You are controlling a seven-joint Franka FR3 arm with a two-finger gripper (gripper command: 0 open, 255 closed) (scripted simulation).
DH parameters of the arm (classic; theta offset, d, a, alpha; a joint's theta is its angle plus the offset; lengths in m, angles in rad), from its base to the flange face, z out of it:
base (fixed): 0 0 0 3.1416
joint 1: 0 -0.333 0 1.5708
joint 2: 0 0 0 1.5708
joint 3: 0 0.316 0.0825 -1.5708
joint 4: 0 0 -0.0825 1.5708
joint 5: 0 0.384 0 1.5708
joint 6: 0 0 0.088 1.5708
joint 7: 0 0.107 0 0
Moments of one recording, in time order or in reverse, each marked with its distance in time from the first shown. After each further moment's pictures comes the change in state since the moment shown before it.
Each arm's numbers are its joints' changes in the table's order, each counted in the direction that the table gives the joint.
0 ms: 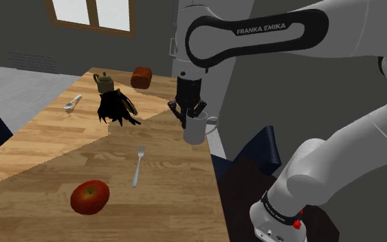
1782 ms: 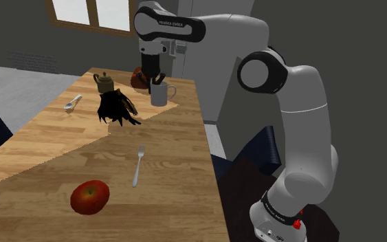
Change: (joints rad) arm 0.055 0.959 -0.079 -1.178 -0.209 -0.244 -0.084
